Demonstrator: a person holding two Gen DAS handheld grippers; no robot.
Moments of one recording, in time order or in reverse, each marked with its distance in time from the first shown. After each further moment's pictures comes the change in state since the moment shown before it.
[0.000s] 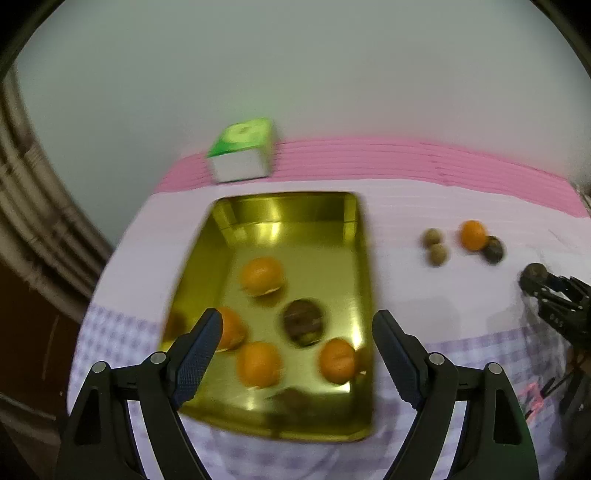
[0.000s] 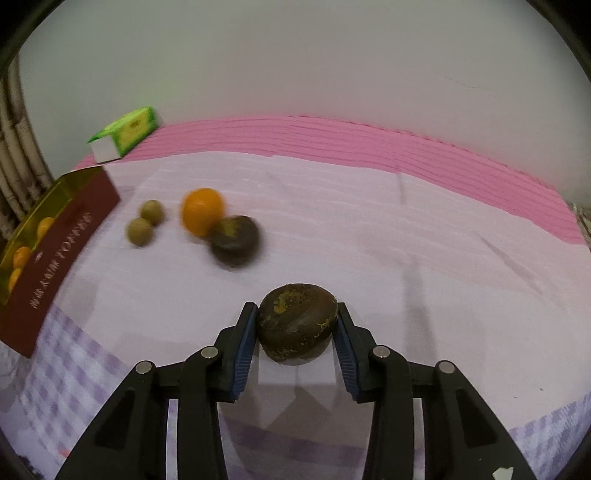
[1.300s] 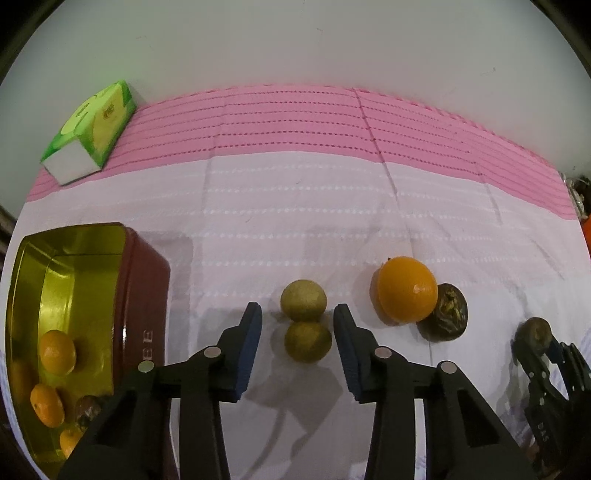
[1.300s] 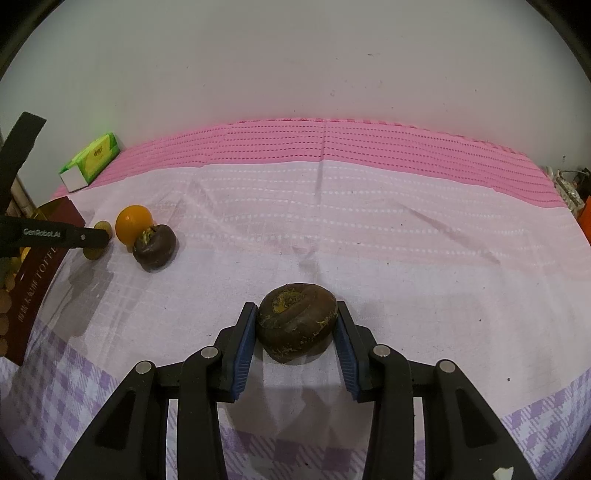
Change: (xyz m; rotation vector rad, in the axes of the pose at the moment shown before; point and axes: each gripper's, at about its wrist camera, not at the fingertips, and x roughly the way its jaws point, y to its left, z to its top) left arm 0.127 -0.120 0.072 0.005 0.236 -0.188; right arm -0.012 -0.062 -0.014 0.109 -0.014 -0.029
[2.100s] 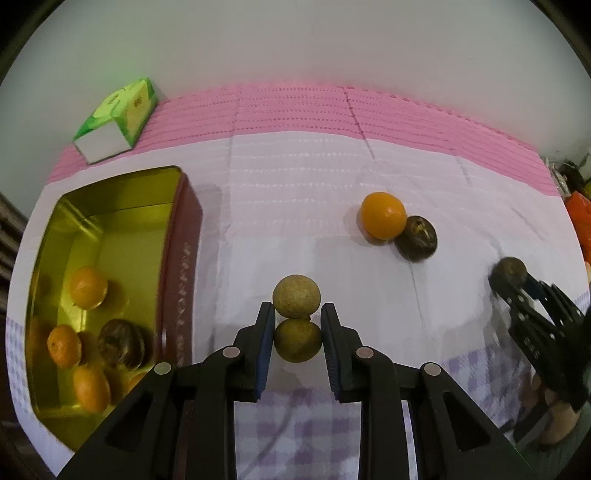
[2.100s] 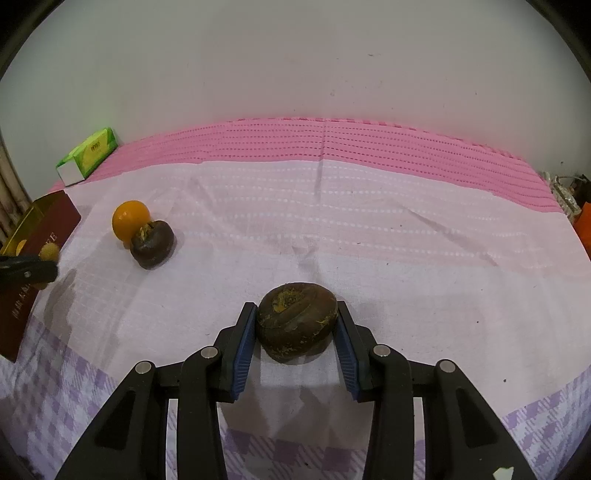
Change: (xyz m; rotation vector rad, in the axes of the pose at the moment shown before) left arm -0.051 0.007 -0.055 0.024 -0.025 -0.002; right arm 0.003 0.006 -0.001 -0.019 0.005 -0.028
